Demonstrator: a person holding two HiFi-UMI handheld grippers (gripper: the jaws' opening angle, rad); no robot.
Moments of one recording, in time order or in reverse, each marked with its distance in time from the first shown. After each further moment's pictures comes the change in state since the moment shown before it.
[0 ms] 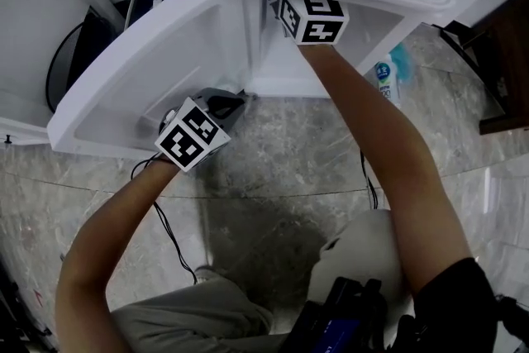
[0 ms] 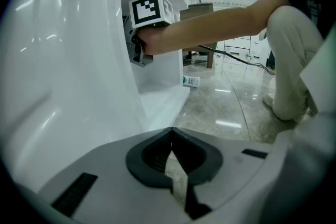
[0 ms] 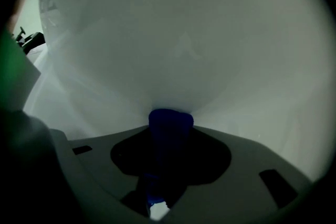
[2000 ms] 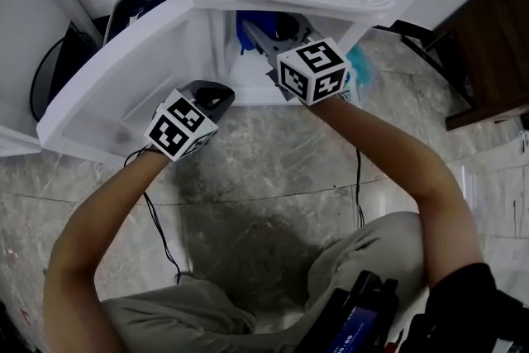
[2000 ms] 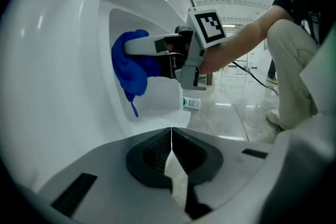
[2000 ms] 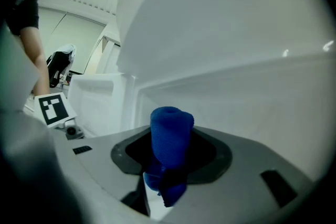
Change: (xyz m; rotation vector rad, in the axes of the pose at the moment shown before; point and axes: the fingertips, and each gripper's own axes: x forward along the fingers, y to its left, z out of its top) left arm 0.003 -0.001 0.069 0.004 -0.172 0.003; right arm -0.106 0.045 0.001 0.046 0.238 0.282
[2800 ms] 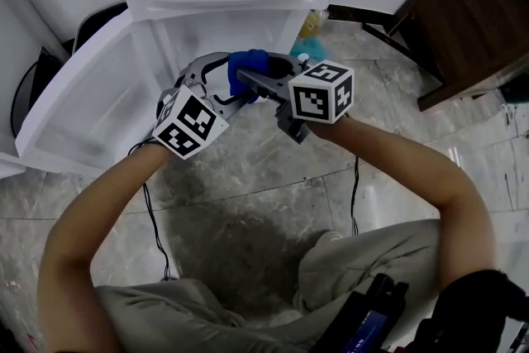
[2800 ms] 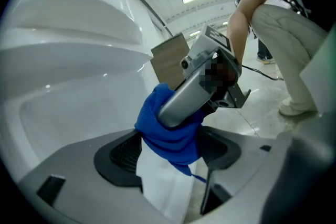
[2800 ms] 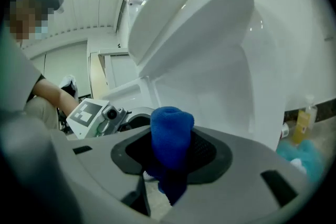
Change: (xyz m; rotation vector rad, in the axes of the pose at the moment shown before) left arm 0.049 -0.057 0.121 0.333 -0.235 0.034; right arm -0.128 0.010 -0.035 0.347 0.251 0.148
